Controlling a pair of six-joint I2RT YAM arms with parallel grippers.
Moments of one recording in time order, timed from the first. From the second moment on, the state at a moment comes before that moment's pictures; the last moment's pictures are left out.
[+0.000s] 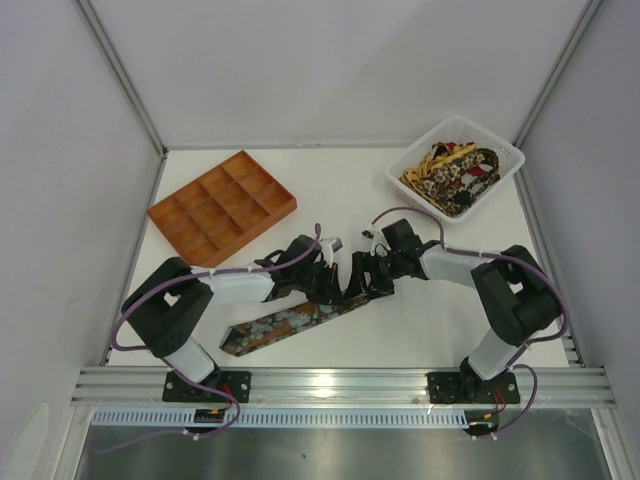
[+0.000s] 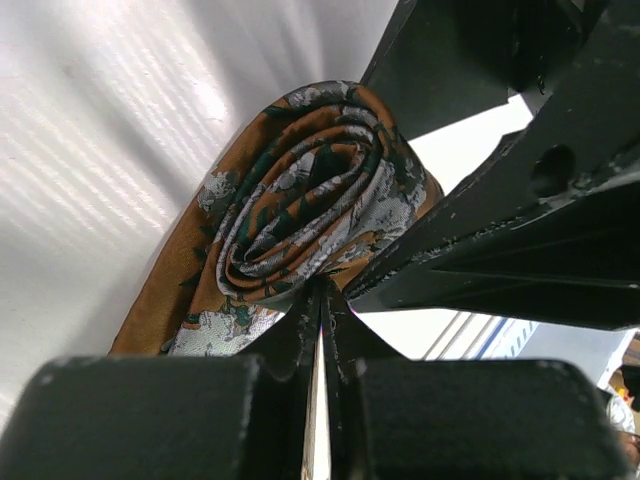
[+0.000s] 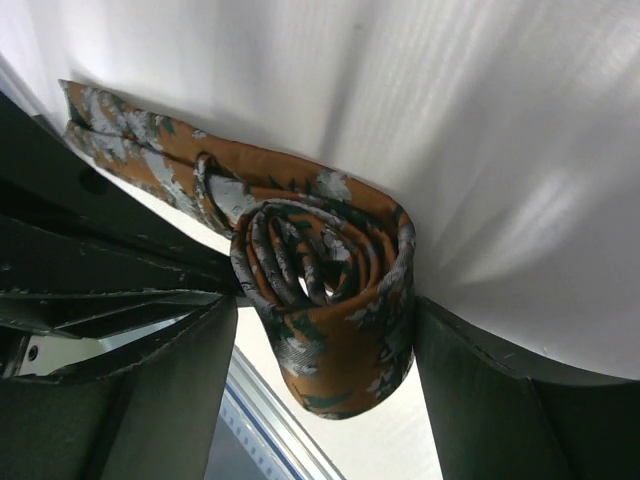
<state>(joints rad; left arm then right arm) -0.78 1.61 0.75 0.04 0.42 -0.59 0.54 1.65 0.82 -0.21 -0.64 0.43</state>
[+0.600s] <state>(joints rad) -0.75 1.61 0.73 0.06 0.42 -0.59 0.54 1.70 0.85 -0.20 -0.63 0.47</state>
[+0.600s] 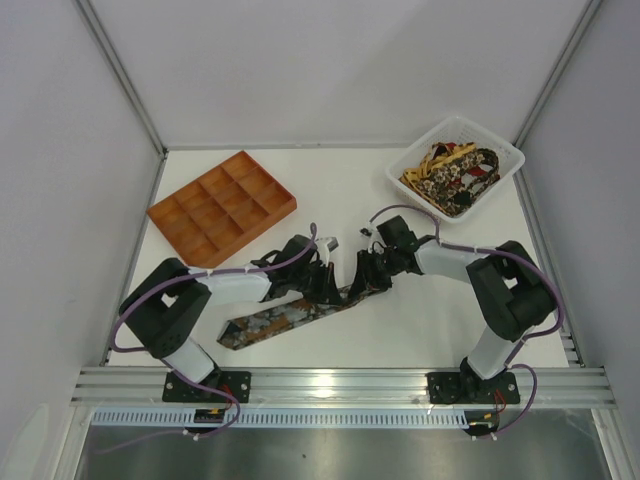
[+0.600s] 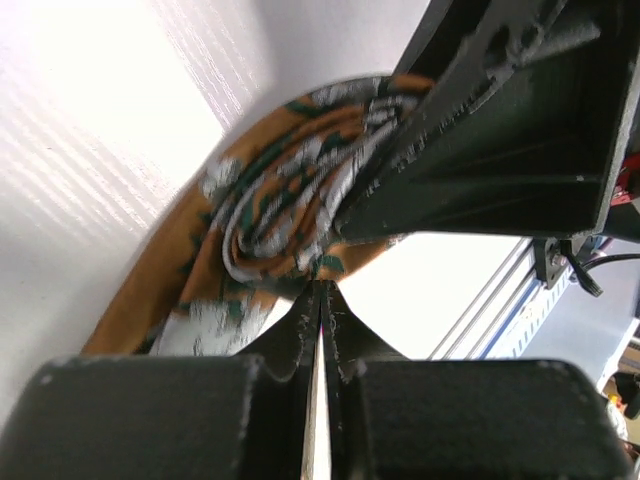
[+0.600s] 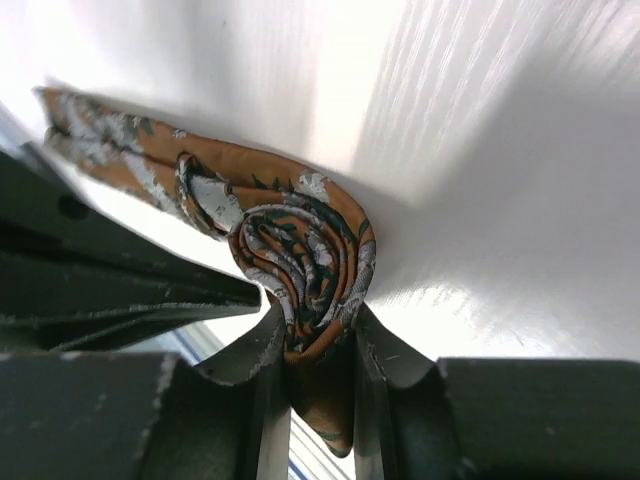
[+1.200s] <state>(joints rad) -0.70 1.58 0.72 0.09 0.45 -0.62 0.76 1.76 1.19 -0.85 -0.02 0.49</state>
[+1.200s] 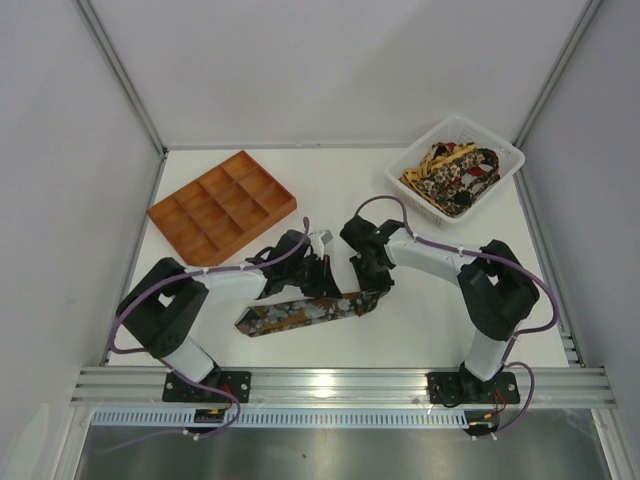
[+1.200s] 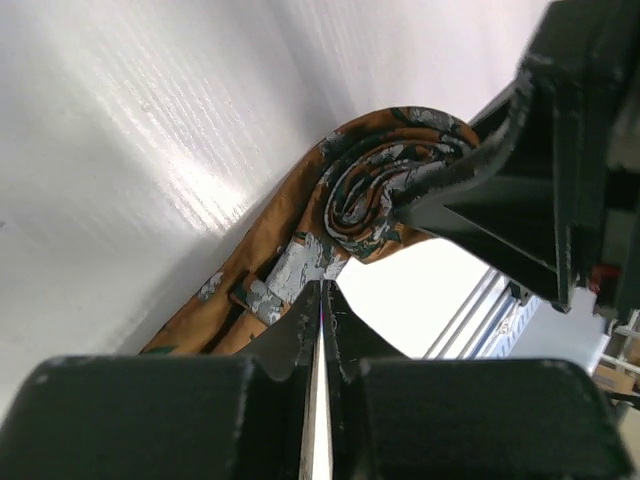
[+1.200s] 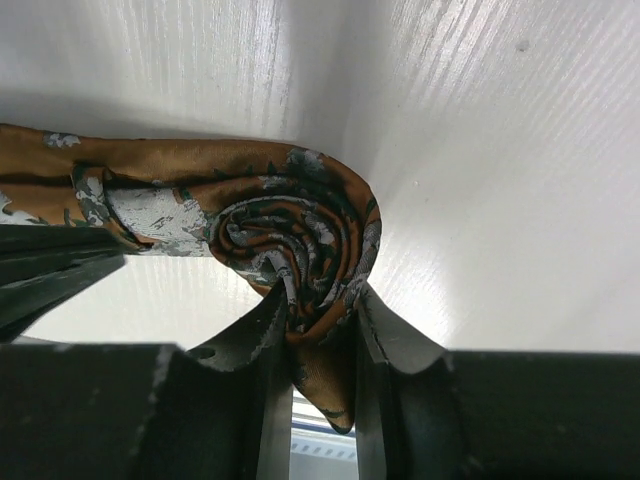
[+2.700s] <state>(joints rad) -0.75 1.68 0.73 0.25 0.51 -0.76 0.63 1.66 1.08 -0.74 -0.14 0.62</state>
